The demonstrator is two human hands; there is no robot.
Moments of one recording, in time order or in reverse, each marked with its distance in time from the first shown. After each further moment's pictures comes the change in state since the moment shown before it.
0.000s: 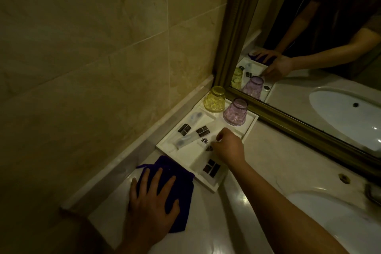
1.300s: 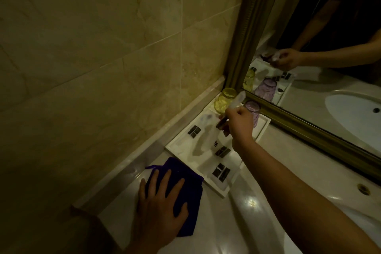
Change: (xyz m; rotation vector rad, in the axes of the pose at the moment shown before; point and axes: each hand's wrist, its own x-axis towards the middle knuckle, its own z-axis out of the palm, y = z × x) left_hand 0.002 0.003 -0.005 -0.006 -0.037 -0.015; right_hand 0.020 -0.062 -0.035 0.931 0.037 0.034
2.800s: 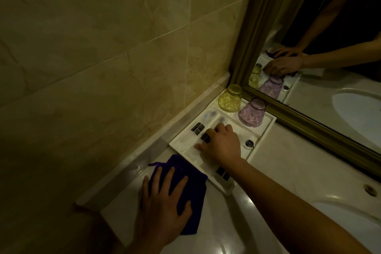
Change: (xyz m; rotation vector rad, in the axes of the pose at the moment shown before) left_hand 0.001 -0.001 0.002 0.019 -0.062 -0.043; right_hand -0.013 0.082 0.019 -1.406 -0.222 -0.541
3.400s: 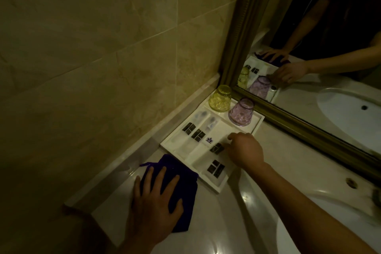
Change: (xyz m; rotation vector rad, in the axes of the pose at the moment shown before) left_hand -0.002 0.001 -0.003 -0.020 0.072 0.042; right_hand -0.034 0.066 -0.039 -0.006 -0.085 0.167
